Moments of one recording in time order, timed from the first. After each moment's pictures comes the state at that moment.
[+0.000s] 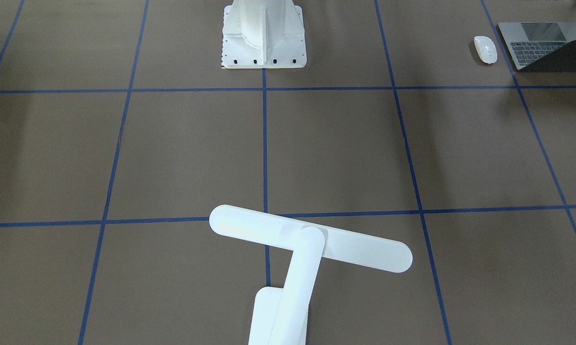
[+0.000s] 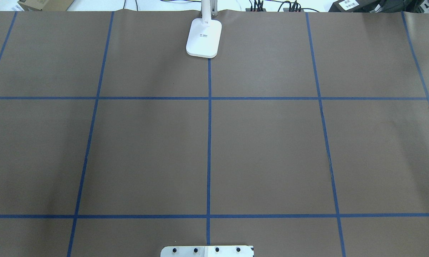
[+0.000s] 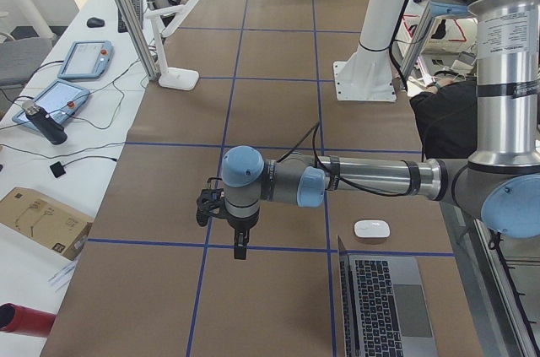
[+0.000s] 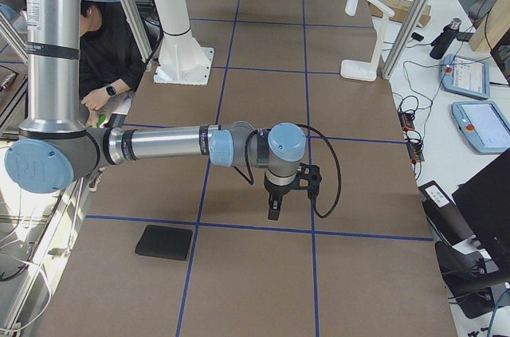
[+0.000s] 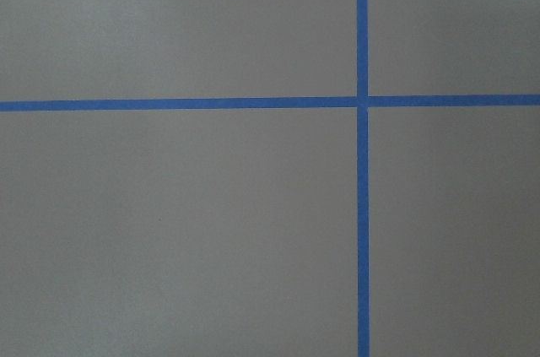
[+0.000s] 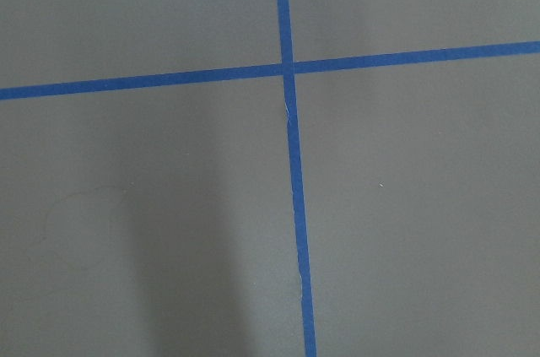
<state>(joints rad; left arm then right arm) -1.56 -1.46 -1.72 -1.65 -2.27 -0.09 1.54 -1.66 1.77 -1.68 2.35 0.10</state>
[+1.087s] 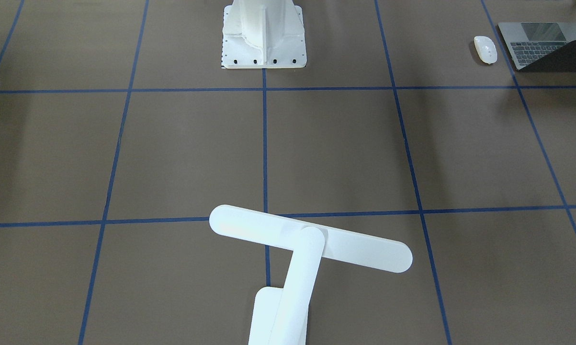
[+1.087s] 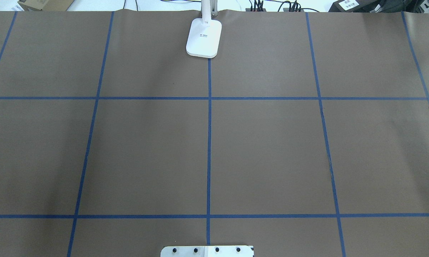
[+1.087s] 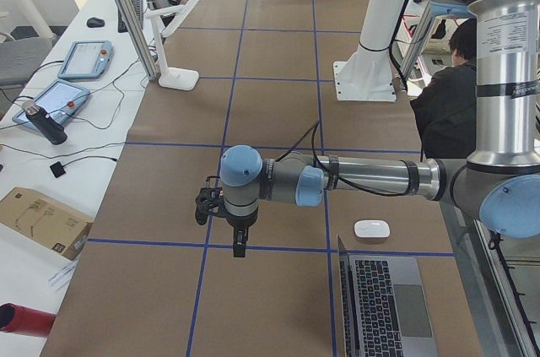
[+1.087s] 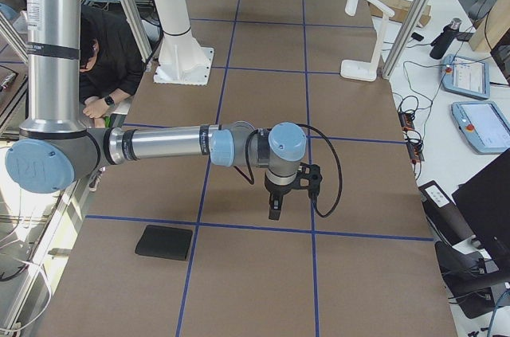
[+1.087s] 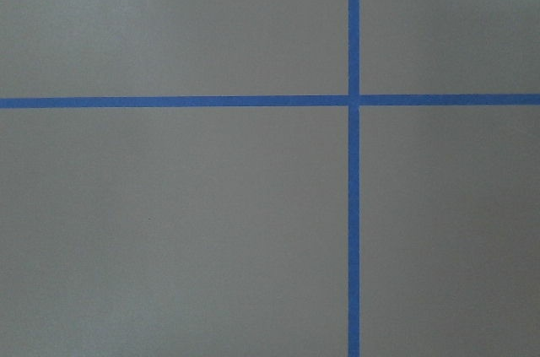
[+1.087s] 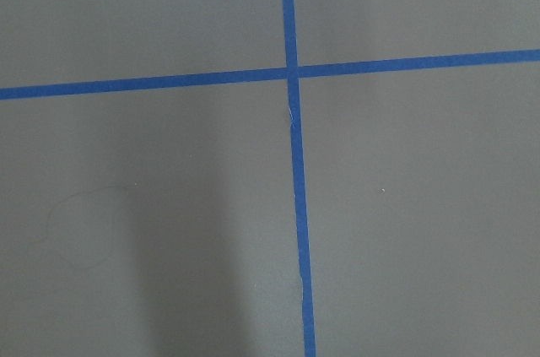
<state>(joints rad) -1.56 -1.46 -1.71 -1.65 -2.28 -0.09 1.54 -1.66 1.77 -1.68 2.35 0.10</state>
